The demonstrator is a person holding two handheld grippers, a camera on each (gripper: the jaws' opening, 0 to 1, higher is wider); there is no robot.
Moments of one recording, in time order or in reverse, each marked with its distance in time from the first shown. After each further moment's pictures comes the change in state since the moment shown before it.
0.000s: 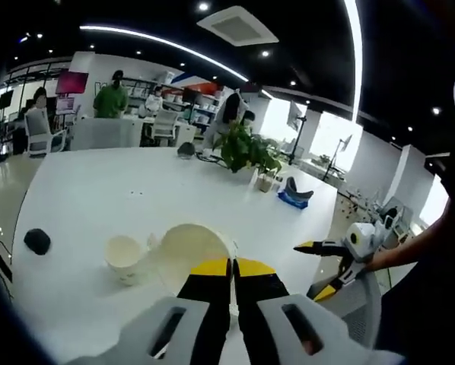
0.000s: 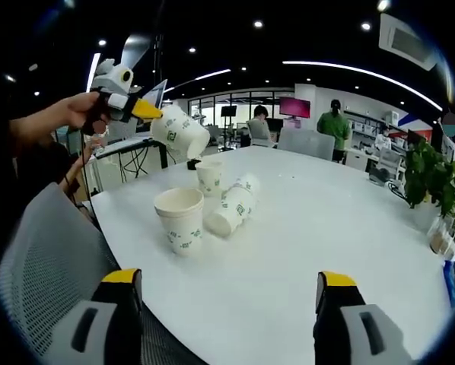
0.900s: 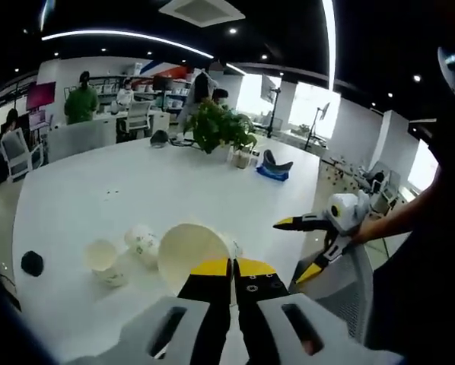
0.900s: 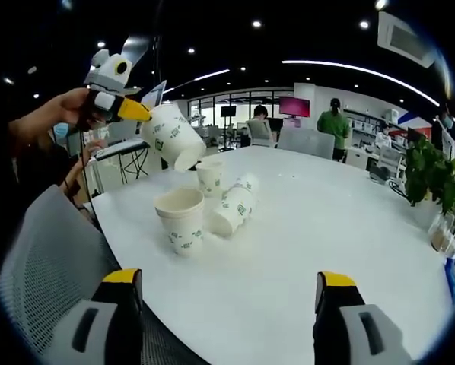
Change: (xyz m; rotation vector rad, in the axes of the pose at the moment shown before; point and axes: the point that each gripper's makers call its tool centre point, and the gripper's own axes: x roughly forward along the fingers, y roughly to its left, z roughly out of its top) left arm 0.007 -0.045 -0.018 0.133 0.133 -0.088; right arm 0.000 0.001 0.001 0.014 -0.001 0.007
